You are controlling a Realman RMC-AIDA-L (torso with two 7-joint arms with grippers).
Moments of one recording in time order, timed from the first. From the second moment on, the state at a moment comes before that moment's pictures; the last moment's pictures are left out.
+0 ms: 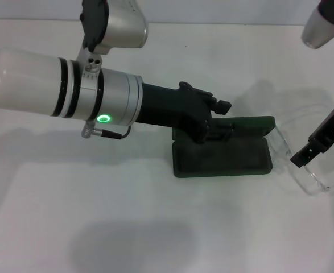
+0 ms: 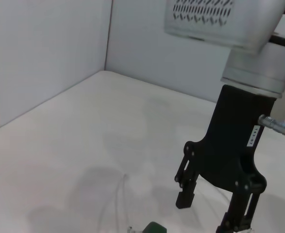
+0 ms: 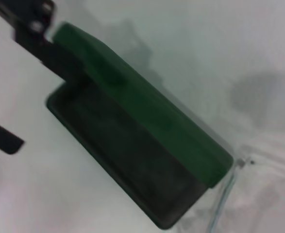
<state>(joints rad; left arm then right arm) -0.49 -2.09 1.53 1.21 1.82 1.21 -1.98 0.80 2.01 -1.30 -1.19 -2.61 -1.73 2.53</state>
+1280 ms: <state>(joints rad) -0.49 -2.09 1.53 1.19 1.82 1.20 -1.93 0.81 2.02 -1.41 -1.09 -2.59 -1.58 2.57</state>
